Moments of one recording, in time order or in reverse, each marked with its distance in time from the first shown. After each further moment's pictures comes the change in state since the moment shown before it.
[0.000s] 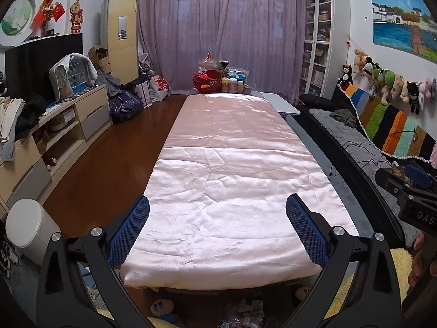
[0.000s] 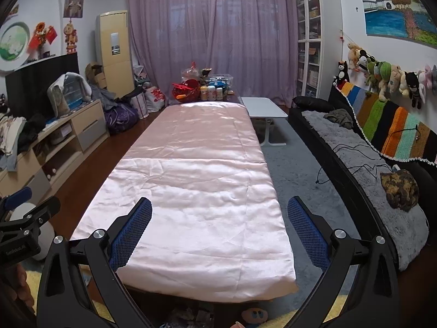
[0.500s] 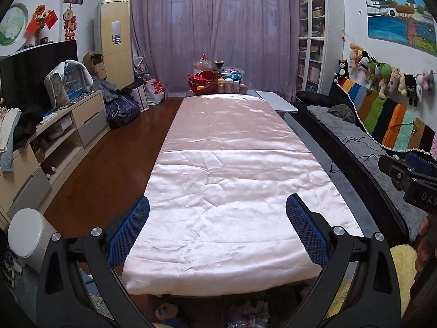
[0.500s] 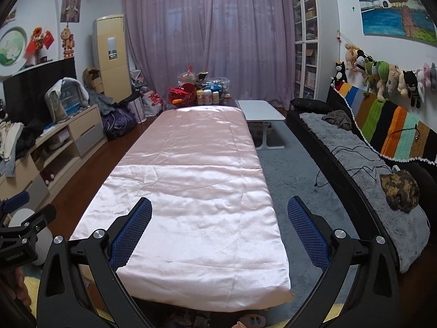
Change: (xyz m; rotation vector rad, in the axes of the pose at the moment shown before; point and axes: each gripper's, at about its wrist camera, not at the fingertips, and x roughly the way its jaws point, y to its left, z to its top) left arm 0.010 -0.008 0.004 0.037 0.005 -0.009; right arm 0.009 -0.016 0.007 0.023 -0.018 -0.005
